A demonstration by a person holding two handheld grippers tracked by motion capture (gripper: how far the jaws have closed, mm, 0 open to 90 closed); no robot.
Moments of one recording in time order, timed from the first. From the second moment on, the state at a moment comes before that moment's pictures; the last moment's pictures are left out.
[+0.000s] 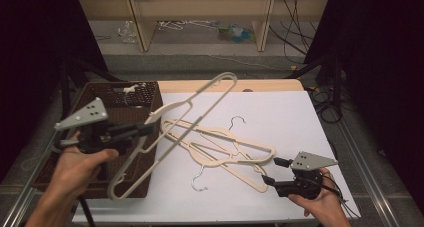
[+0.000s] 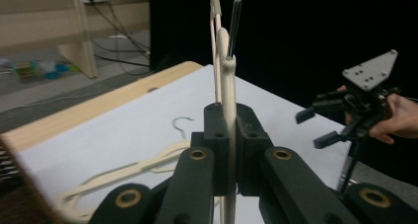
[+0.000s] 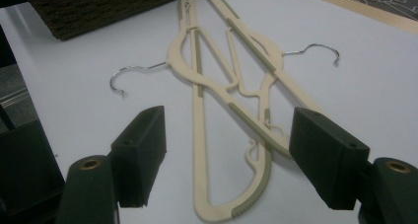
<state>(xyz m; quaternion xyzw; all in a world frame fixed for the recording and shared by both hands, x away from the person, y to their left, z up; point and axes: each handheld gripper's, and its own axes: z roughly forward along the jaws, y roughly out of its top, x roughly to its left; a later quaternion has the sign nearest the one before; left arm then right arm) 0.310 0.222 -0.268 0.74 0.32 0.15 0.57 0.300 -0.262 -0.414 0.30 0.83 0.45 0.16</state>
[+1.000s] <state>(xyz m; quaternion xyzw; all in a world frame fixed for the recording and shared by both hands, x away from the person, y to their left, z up) 0.369 0.353 -0.321 0.74 0.43 0.26 0.45 0.301 -0.259 -0.419 0.30 0.83 0.44 0.15</state>
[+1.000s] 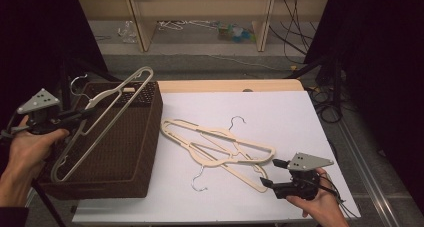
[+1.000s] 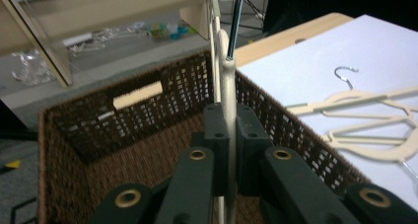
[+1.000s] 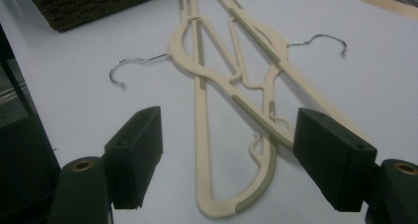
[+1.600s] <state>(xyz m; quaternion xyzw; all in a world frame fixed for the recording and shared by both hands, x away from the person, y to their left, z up) 0.408 0.361 -0.377 0.75 0.49 0.20 0.40 0.302 -0.257 -0.422 0.30 0.84 0.43 0.15</state>
